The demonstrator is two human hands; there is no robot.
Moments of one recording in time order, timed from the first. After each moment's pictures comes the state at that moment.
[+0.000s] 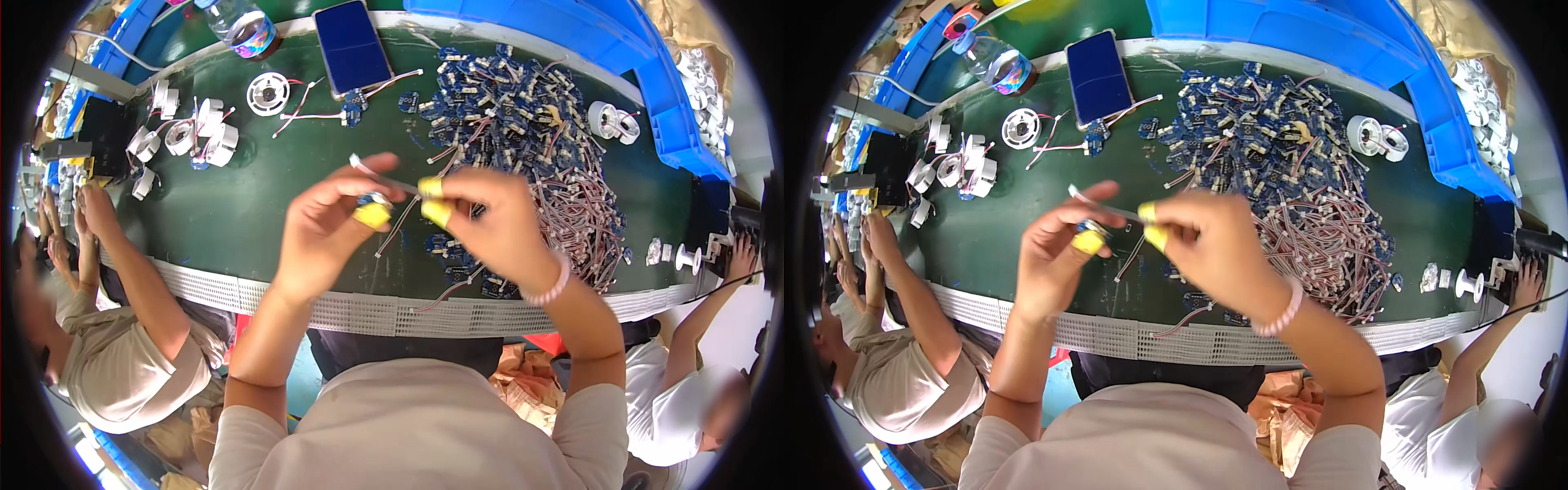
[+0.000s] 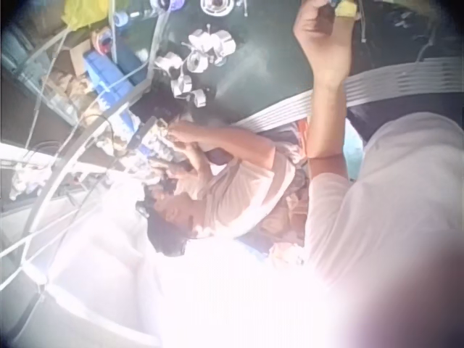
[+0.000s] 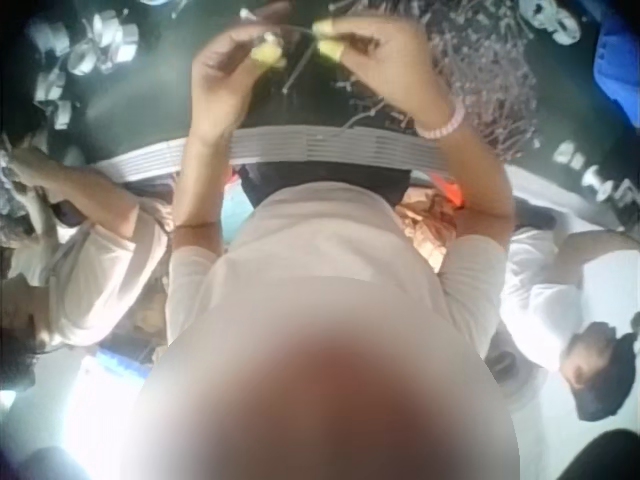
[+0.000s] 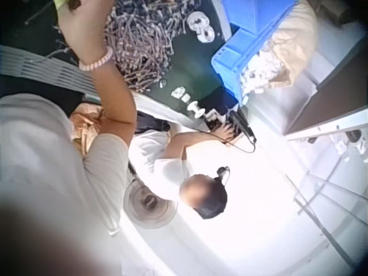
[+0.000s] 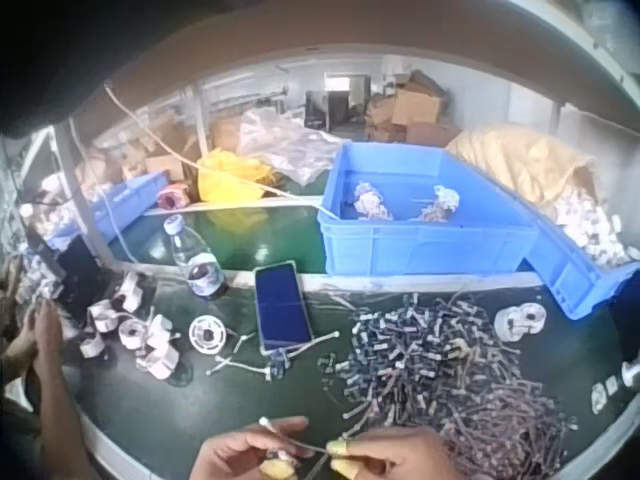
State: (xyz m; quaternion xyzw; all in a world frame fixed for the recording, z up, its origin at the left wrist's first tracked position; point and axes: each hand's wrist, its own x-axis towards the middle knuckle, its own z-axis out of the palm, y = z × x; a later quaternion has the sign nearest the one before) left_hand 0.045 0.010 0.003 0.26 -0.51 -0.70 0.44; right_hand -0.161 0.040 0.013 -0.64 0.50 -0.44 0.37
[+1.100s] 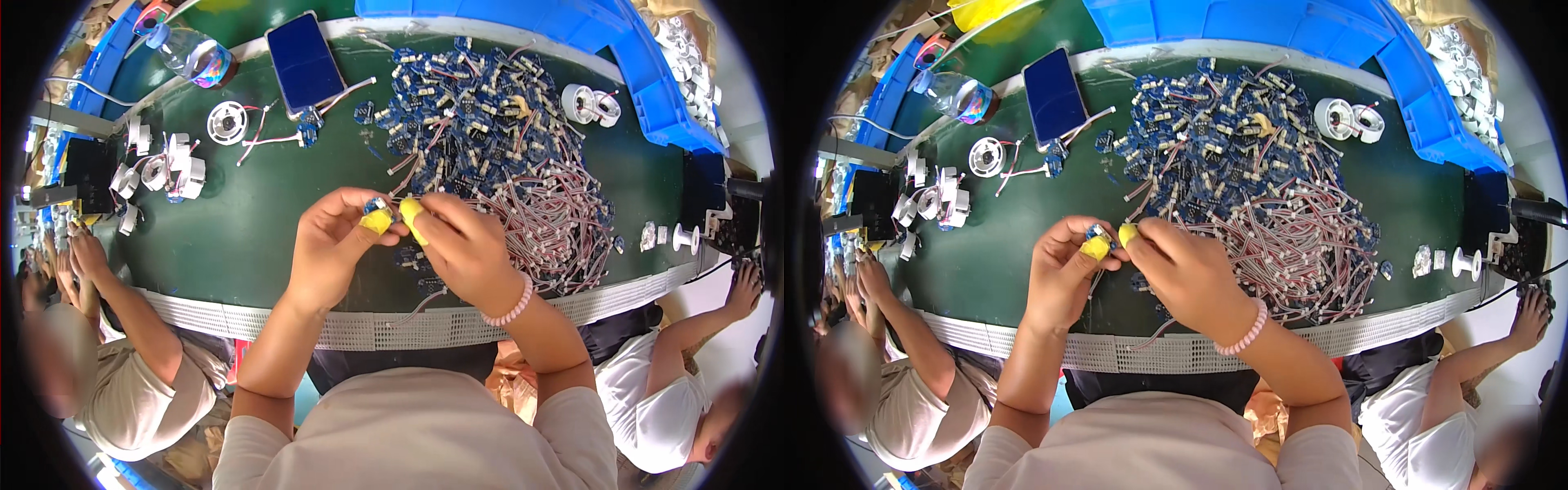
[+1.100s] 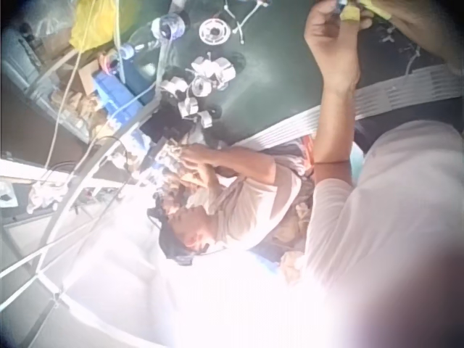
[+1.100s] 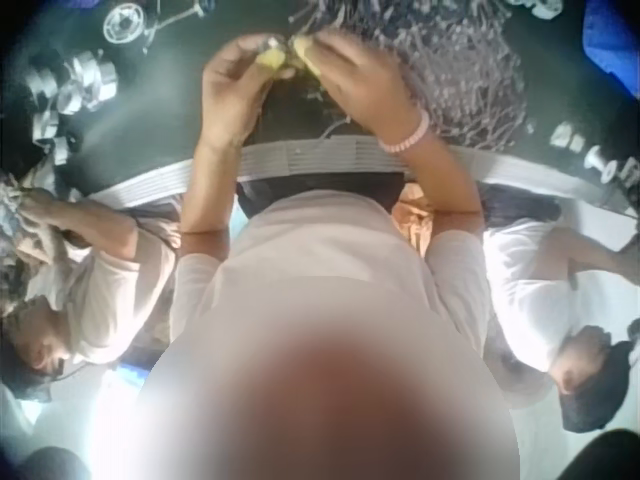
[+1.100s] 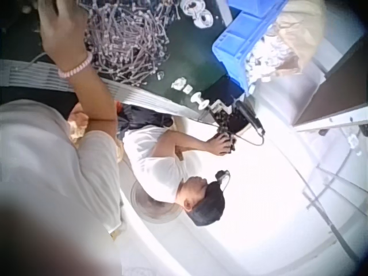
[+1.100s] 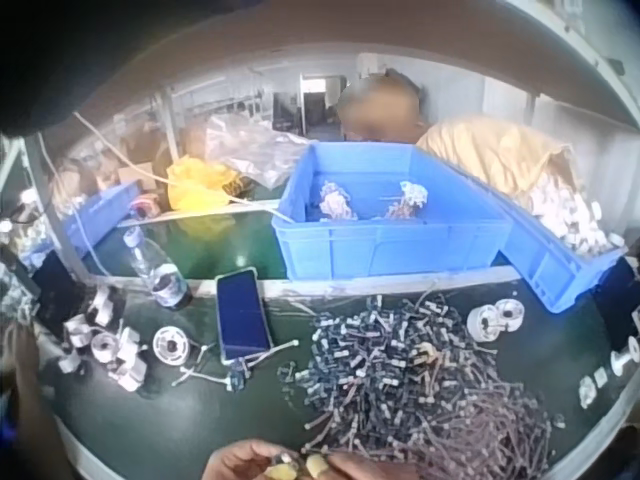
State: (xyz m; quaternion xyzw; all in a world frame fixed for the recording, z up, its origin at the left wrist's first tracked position) left_hand 0.005 0.015 -0.005 0.32 -0.43 -0.75 0.39; right_hand -0.172 0.063 -0.011 -0.76 0.49 -0.42 0.05
